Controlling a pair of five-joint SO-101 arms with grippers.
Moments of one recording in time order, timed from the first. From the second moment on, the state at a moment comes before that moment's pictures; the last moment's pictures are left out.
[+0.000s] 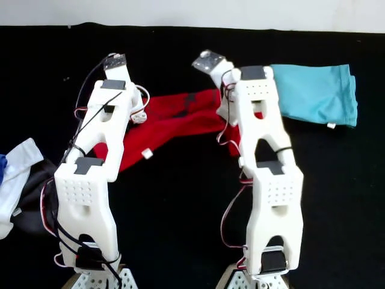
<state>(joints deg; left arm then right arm) -3.9 38.8 -14.7 57.2 -7.7 -12.0 42.3 -38.6 77.8 41.6</state>
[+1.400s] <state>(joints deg) -3.9 38.8 -14.7 57.2 -7.7 -9.4 55.6 -73.6 100.4 22.5</state>
